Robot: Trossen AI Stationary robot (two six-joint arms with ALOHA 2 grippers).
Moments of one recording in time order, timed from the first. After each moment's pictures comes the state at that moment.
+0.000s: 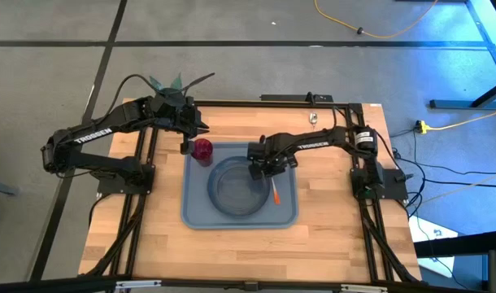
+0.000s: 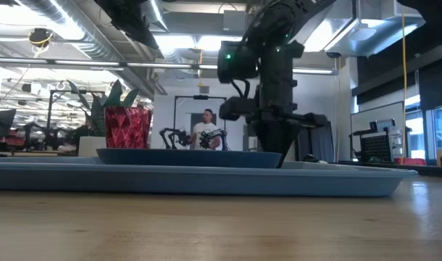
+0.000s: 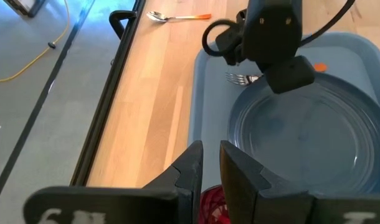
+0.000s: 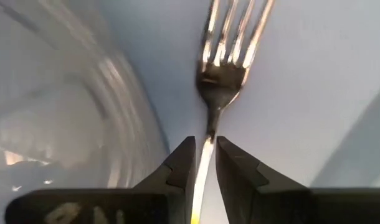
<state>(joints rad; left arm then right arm) 0.43 1.04 1.10 -0.72 0.13 0.30 -0.11 2.04 1.44 -0.91 -0.10 1.12</state>
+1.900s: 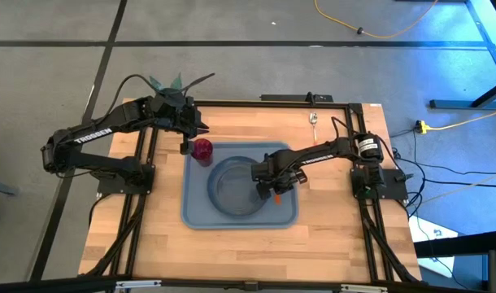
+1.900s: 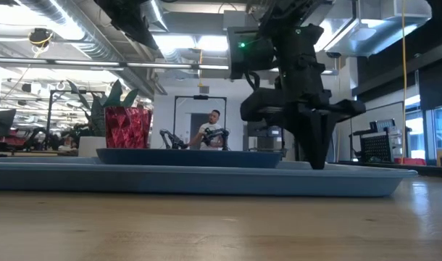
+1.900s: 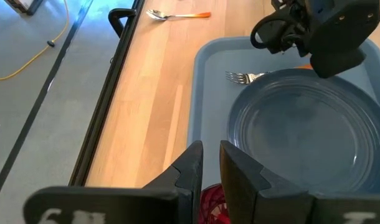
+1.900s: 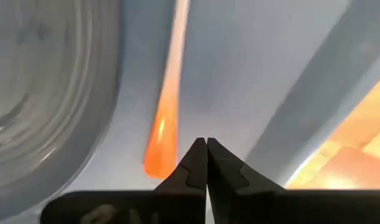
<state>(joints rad) 0.43 1.05 1.10 -0.73 0.13 0.30 0.04 2.01 1.40 -1.03 -0.18 1.23</state>
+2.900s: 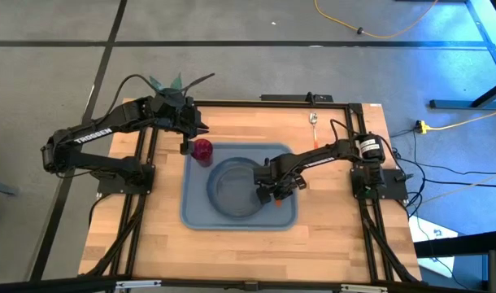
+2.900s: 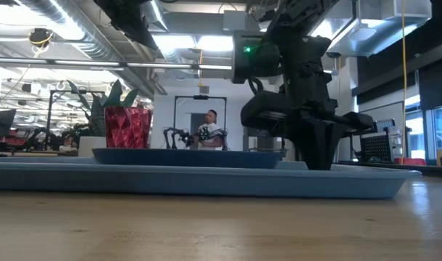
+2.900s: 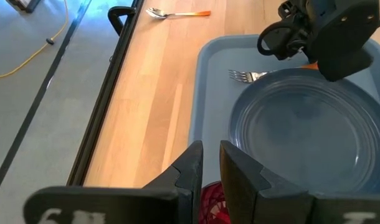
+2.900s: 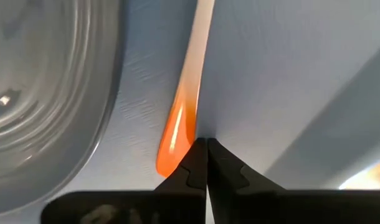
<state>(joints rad) 0.43 1.05 1.10 -0.73 0.13 0.29 0.06 2.01 1.30 -0.86 -0.27 1.25</state>
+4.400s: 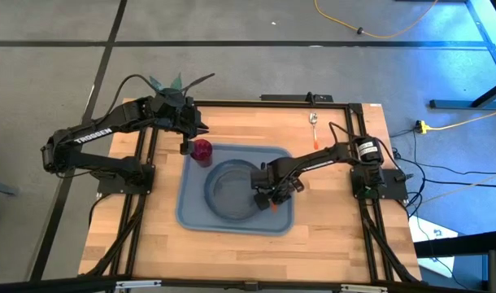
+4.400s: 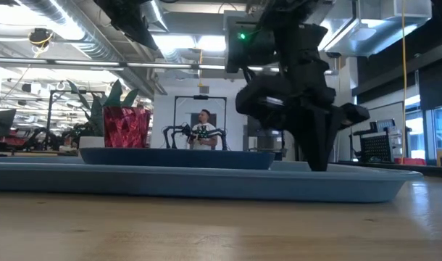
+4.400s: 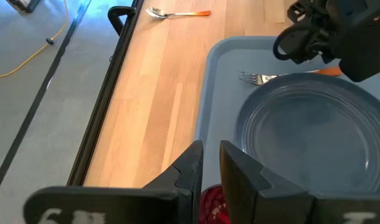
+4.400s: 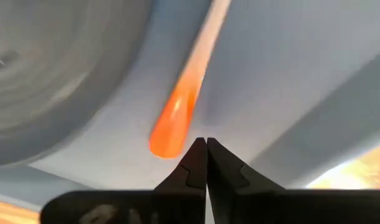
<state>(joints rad) 0.43 1.05 1.10 -0.73 0.13 0.29 0.10 2.02 1.37 -0.91 -0.31 1.20</state>
